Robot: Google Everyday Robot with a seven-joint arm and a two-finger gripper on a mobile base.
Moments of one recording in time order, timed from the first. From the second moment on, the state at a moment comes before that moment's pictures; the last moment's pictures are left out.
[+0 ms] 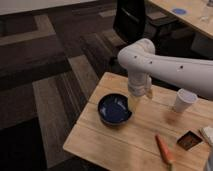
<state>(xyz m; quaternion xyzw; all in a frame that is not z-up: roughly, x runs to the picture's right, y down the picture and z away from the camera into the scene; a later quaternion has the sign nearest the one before) 0.193 0.068 0.658 -0.31 0.22 0.35 0.86</state>
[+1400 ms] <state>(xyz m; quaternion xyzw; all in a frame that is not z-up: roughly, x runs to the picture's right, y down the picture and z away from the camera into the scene) 0.328 0.121 0.663 -0.30 0.19 0.43 0.83</state>
